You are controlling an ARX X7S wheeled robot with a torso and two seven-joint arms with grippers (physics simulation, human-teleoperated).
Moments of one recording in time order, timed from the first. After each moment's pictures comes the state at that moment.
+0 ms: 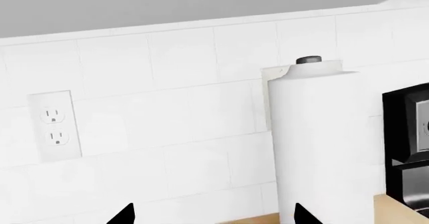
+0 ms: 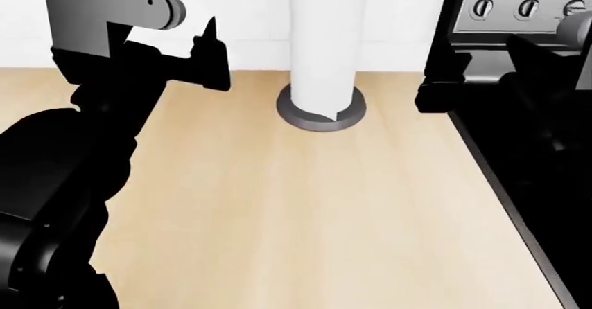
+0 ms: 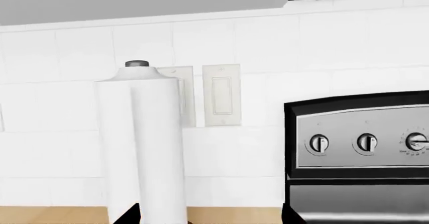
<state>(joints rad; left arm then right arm) -0.95 -0.23 0.06 0.51 -0.36 -1.18 -0.07 0.82 0.54 0.04 -0.58 1.07 1.04 0.59</state>
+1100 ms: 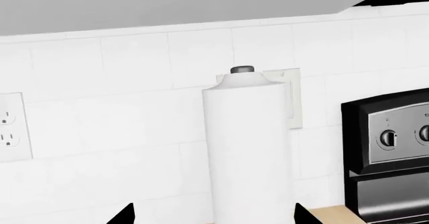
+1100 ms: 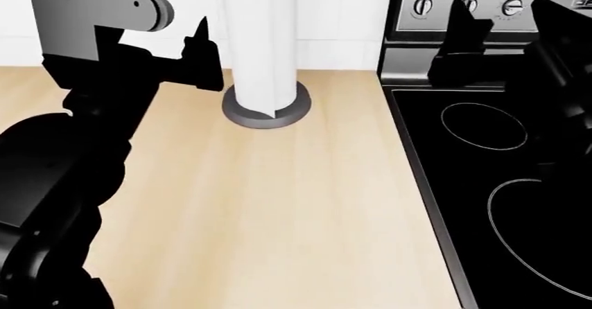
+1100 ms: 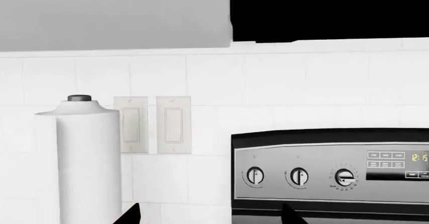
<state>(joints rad) -0.93 -0.24 0.03 0.52 -0.39 -1.17 -0.10 0.94 0.57 0.04 -0.59 1.13 1.07 0.62</state>
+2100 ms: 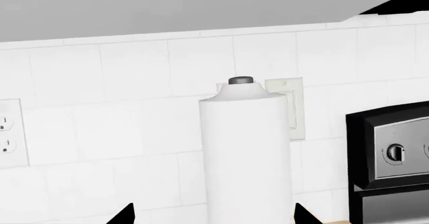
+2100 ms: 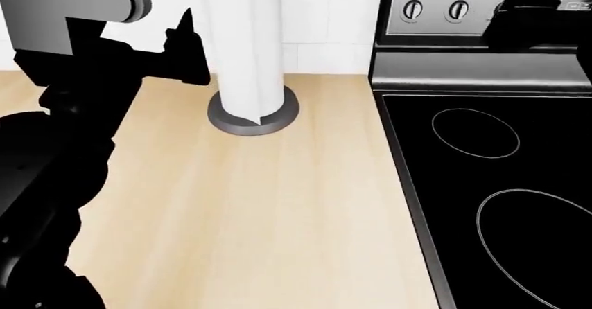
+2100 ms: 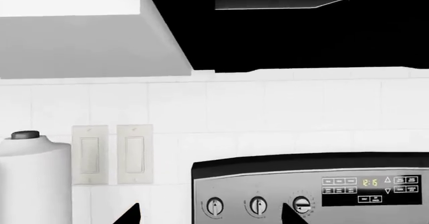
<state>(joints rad) -0.95 -0.26 -0.02 0.56 -0.43 -1.21 -0.12 1.07 0.66 0.11 -0.57 1.28 1.15 0.73</state>
